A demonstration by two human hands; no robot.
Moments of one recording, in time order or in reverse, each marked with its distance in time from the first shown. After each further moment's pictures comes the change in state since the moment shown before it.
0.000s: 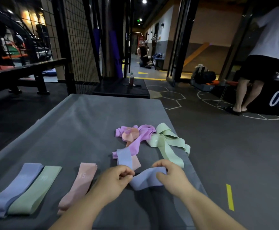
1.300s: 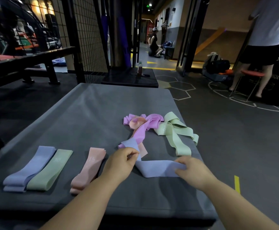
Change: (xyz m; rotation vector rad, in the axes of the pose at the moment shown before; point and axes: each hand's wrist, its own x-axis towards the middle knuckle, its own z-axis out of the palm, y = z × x) left_hand 0.004 0.004 0.009 0.080 0.164 -0.081; right_hand -0.013 0.023 -0.032 -0.387 -0.140 0.097
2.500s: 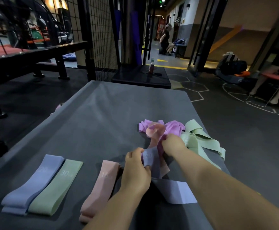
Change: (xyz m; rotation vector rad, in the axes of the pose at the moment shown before) left_hand 0.035 -0.007 0.000 -0.219 0.111 -0.166; right_hand 0.190 -0.136 0.038 -1.123 -0.012 0.151
